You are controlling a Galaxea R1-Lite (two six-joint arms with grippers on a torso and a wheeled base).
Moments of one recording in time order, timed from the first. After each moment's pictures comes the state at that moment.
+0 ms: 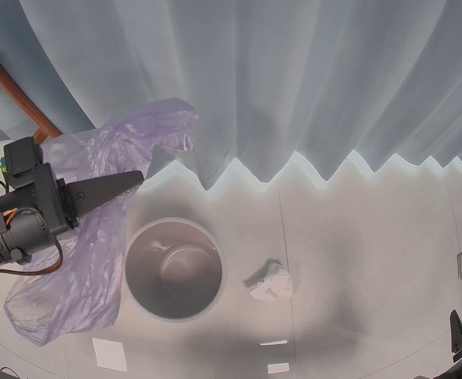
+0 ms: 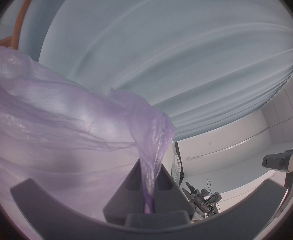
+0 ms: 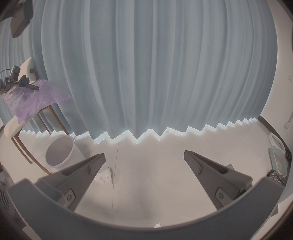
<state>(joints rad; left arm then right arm) -0.50 1.21 -0.67 -0.52 -0.40 -0.67 0.00 0.02 -0.02 0.00 0.01 0.00</state>
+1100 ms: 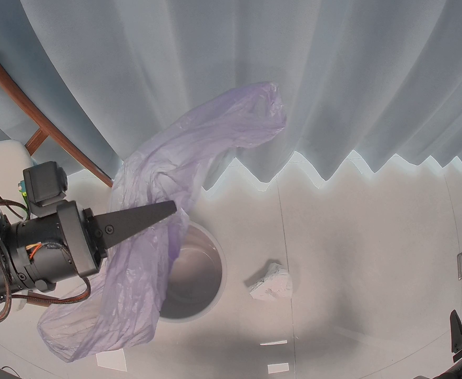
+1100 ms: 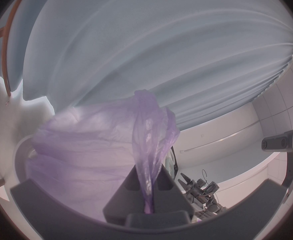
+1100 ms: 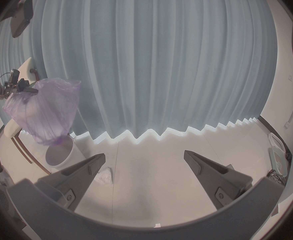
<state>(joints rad) -0.61 1.26 -0.56 -0.71 -0.41 -0.66 0.00 0.02 -0.02 0.00 0.01 0.00</state>
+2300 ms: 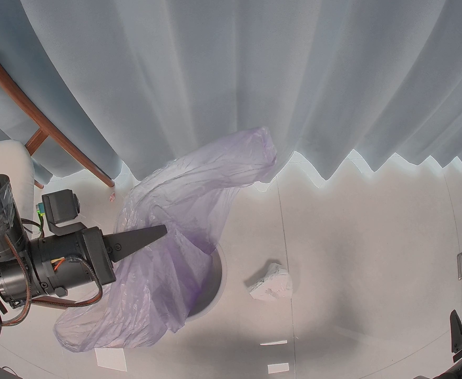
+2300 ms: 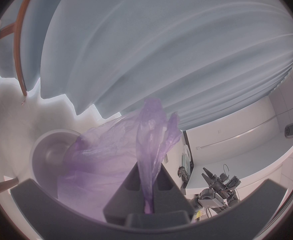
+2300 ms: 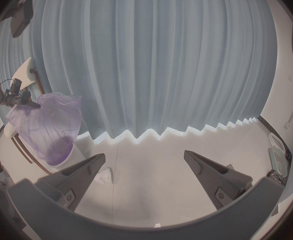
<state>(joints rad) -0.50 1.33 -0.47 -0.73 -0.40 -0.56 0.00 0.02 -0.02 0.00 0.01 0.00</state>
